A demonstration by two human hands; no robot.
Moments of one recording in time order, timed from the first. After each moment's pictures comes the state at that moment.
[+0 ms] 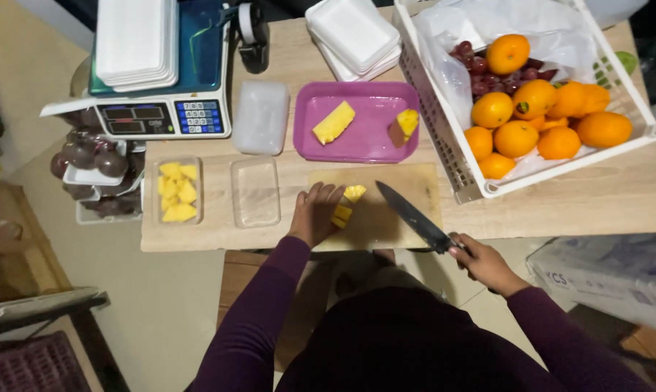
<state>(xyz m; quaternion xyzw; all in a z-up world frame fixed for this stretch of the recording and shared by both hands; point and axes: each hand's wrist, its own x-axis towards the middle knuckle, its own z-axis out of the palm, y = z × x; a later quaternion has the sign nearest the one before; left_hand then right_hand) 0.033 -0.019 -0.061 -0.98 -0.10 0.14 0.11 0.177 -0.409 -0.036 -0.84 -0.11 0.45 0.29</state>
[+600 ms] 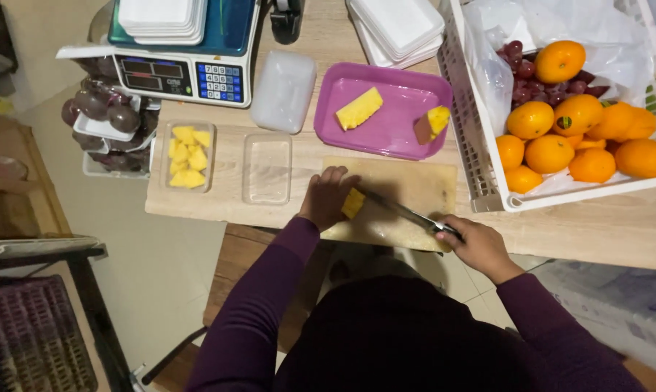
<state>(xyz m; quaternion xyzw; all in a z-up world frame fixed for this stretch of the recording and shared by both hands) 0.037 -0.015 -0.068 -0.99 -0.09 0.03 0.07 0.197 -0.323 0.058 -0.87 -0.32 0.36 0.09</state>
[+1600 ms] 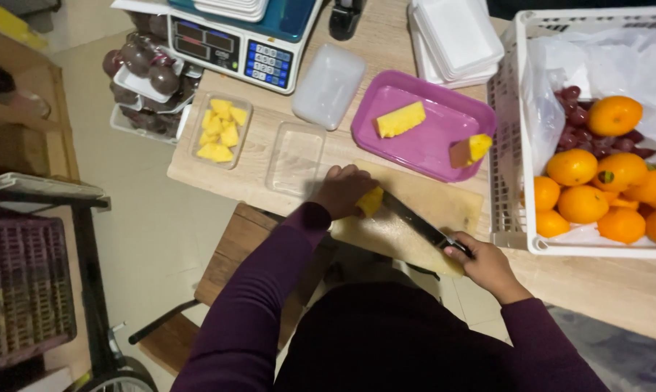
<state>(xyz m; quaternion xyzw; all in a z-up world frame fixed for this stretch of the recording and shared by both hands) 0.039 0.005 -0.001 -0.98 -0.10 0.15 -0.06 0.208 -0.301 0.039 -0.86 -0.30 0.40 0.10</state>
